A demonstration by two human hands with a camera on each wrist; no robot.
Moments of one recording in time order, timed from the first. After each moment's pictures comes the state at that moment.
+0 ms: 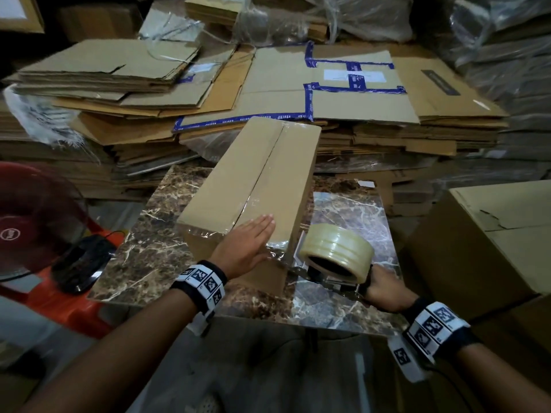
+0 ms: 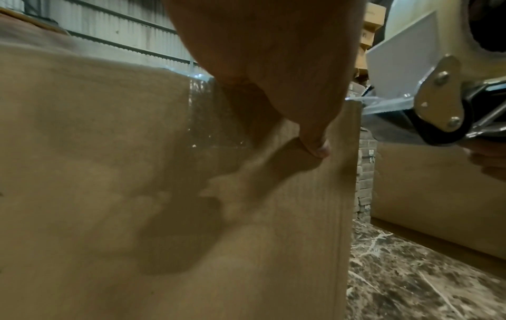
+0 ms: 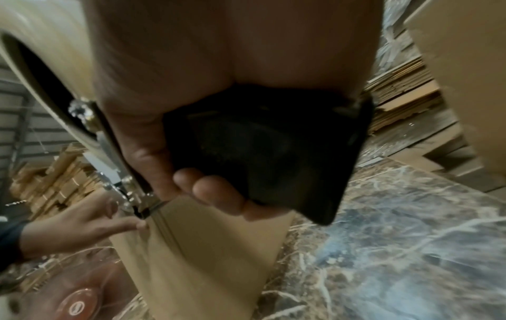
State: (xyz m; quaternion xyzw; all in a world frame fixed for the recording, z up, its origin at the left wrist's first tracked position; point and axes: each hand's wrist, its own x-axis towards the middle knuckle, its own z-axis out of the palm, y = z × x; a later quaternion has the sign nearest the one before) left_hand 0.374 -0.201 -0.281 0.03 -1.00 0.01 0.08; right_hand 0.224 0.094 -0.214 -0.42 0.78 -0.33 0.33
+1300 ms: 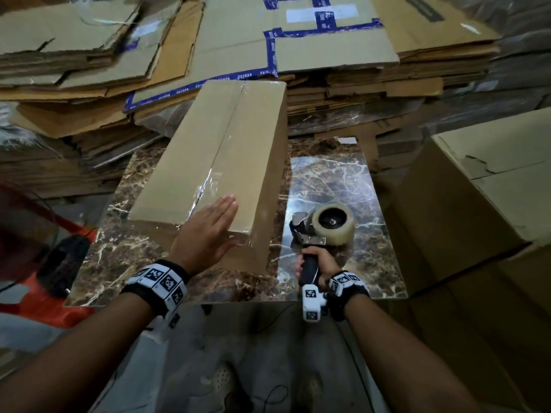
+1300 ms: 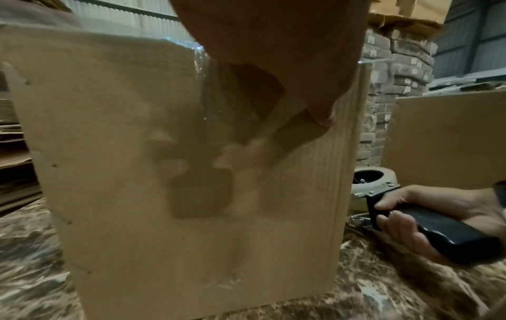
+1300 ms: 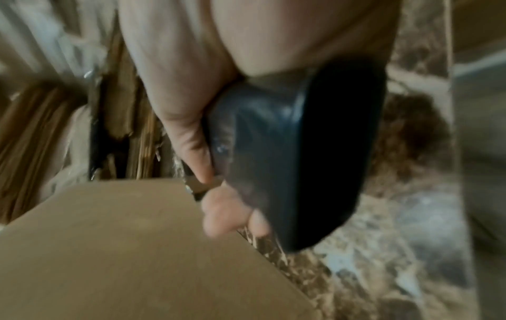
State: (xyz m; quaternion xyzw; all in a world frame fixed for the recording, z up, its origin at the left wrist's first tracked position) left_hand 0.375 -0.197 -0.276 0.03 -0.99 0.01 0.10; right_hand 0.208 0.030 -0.399 0.16 0.50 -0.64 0.56
